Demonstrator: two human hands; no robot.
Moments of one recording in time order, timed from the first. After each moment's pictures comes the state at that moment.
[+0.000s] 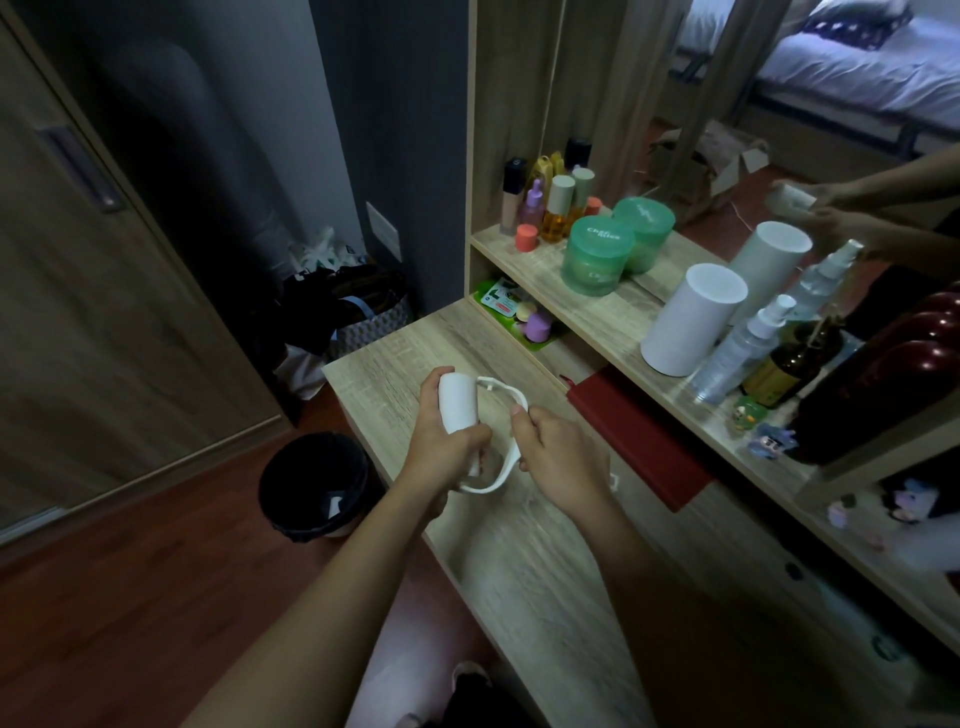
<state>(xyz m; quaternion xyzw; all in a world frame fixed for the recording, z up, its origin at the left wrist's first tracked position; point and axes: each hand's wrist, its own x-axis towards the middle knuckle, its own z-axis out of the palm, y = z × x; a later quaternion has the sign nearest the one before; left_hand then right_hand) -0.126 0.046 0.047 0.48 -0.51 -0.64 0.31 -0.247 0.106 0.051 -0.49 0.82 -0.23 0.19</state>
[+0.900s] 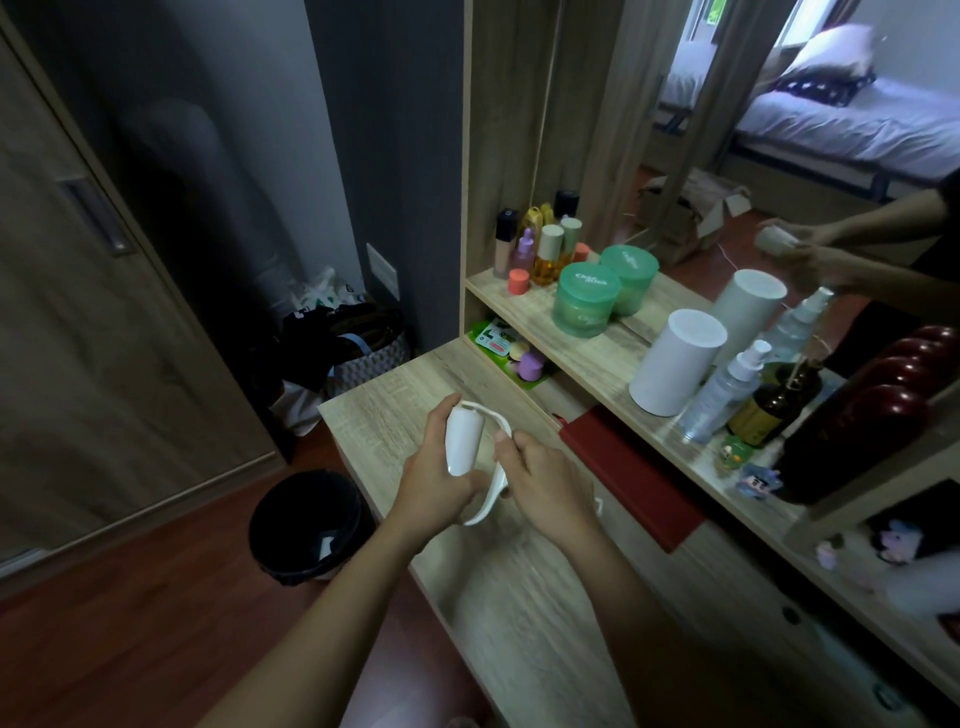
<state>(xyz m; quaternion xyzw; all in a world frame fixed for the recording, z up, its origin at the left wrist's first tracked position) -0.120 0.047 0.063 0.47 -0.68 -0.50 0.25 -0.246 0.102 0.070 -0.50 0.79 -0.25 0.23</state>
